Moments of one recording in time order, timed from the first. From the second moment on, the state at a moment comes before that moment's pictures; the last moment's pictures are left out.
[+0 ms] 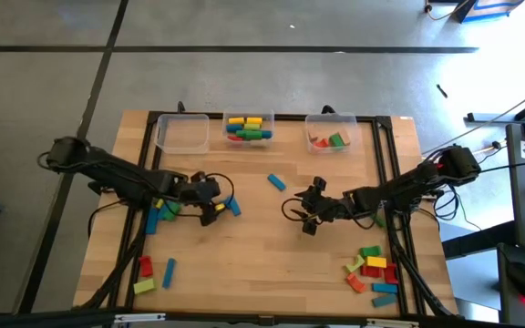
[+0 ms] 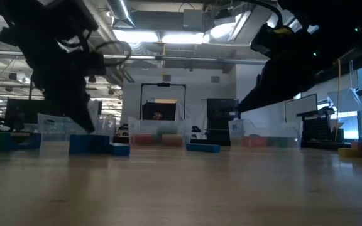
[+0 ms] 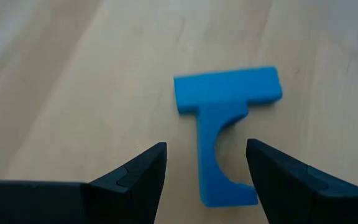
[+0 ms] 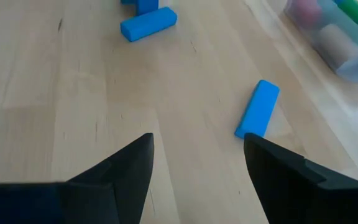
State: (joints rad) left arm -0.13 1.25 0.50 -0.23 -0.24 -0.41; right arm 0.27 1.46 0.60 0.18 0.46 0.22
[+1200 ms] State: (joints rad) left arm -0.14 1.21 0.67 0.30 -0.23 0.07; right arm 0.26 1.46 0.78 0.57 0.43 -0.09
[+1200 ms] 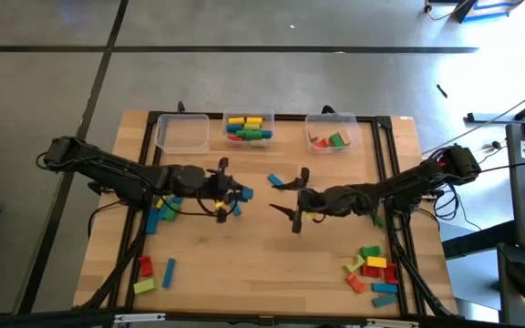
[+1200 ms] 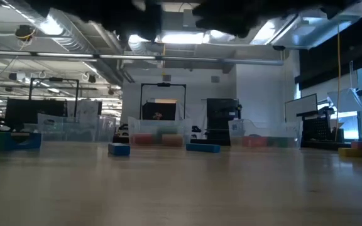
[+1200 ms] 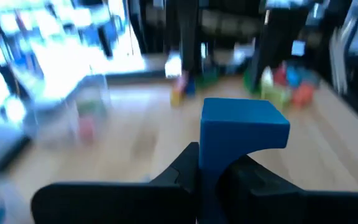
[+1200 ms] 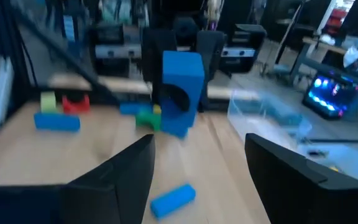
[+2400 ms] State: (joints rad) left arm -0.14 1.27 0.67 0.62 -0.20 0.42; right arm 0.08 1.66 0.91 0.78 0.08 0.26
